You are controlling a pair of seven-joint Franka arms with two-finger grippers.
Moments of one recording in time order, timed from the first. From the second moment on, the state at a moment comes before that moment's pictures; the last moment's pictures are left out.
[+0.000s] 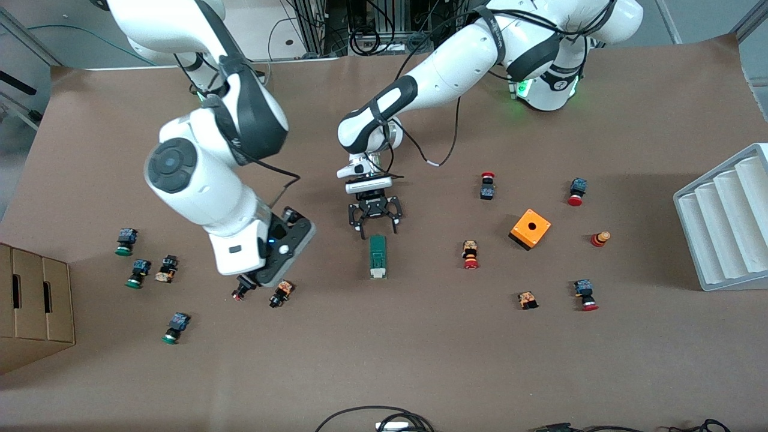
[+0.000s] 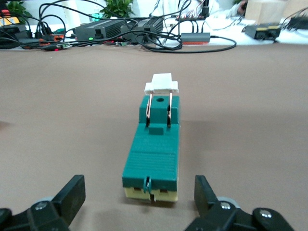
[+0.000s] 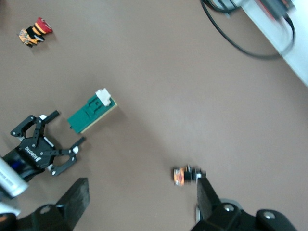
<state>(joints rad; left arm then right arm) -0.81 0.98 -0.39 -1.57 1.72 1.86 -2.33 0.69 0.40 -0.35 -1.42 0.27 1.90 -0.56</state>
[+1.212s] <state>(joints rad) -0.76 0.71 -0.39 -1.53 1.13 1.87 -1.43 0.36 0.25 -0.34 -1.42 0.18 1.51 -0.28</state>
